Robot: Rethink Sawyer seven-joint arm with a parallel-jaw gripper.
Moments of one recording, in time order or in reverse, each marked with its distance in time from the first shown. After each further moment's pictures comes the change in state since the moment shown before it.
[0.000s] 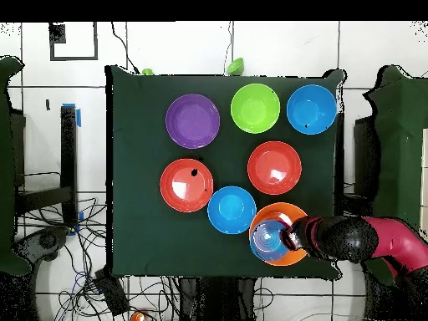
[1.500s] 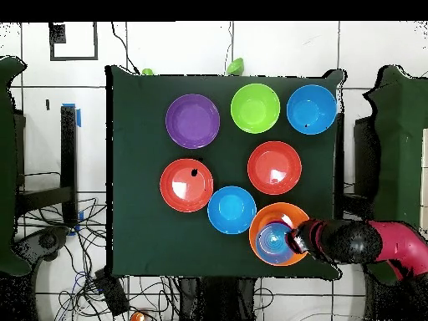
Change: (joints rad) arm -0.021 -0.008 0.001 -0.001 -0.033 0.007 -0.031
